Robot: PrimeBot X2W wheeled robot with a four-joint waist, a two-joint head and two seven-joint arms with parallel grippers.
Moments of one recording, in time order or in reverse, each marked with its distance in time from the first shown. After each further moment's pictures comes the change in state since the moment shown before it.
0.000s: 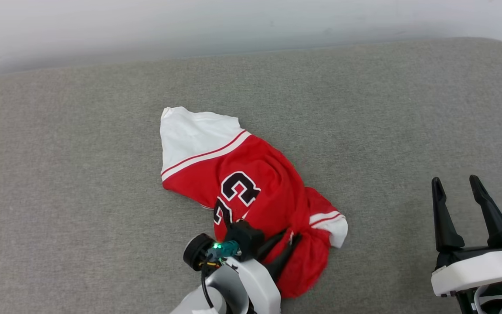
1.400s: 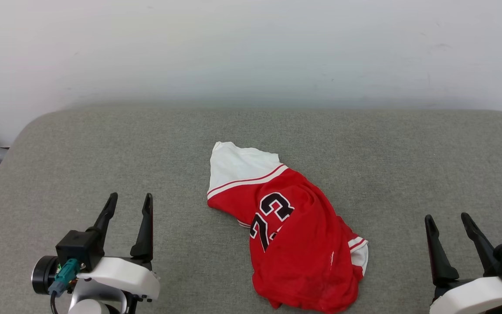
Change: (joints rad) left arm 0.239 0.184 0.459 -0.212 0.044 0.232 -0.202; right arm 0.114 0.000 0.004 -0.016 -0.018 0.000 0.073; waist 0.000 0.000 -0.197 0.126
